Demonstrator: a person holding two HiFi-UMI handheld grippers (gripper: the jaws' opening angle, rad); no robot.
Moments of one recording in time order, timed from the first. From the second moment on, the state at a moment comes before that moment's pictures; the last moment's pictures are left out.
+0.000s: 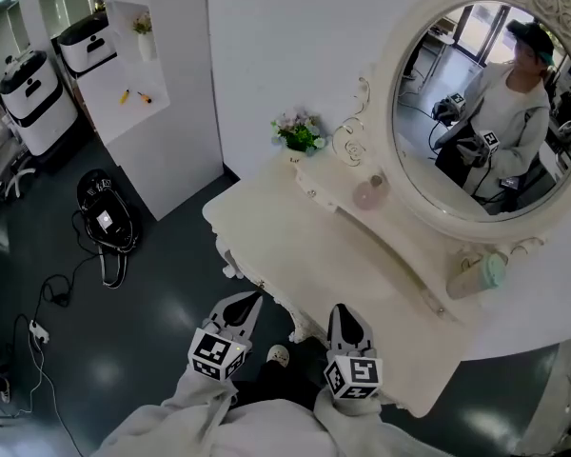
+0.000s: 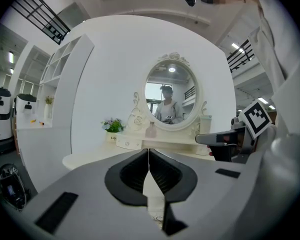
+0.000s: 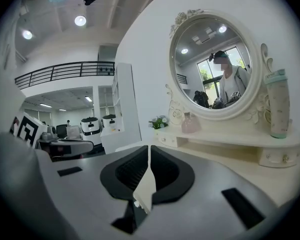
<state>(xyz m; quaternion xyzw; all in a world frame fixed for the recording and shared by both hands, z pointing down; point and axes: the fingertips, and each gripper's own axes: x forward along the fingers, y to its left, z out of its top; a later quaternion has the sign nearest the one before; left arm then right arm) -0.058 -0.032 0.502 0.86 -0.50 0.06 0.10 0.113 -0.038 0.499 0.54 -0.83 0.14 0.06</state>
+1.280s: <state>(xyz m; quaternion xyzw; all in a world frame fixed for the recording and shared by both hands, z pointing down) -0.035 -0.164 0.524 0.88 -0.45 0.09 0.13 0.147 -0.125 0.515 0.61 -0.77 0.19 0.04</state>
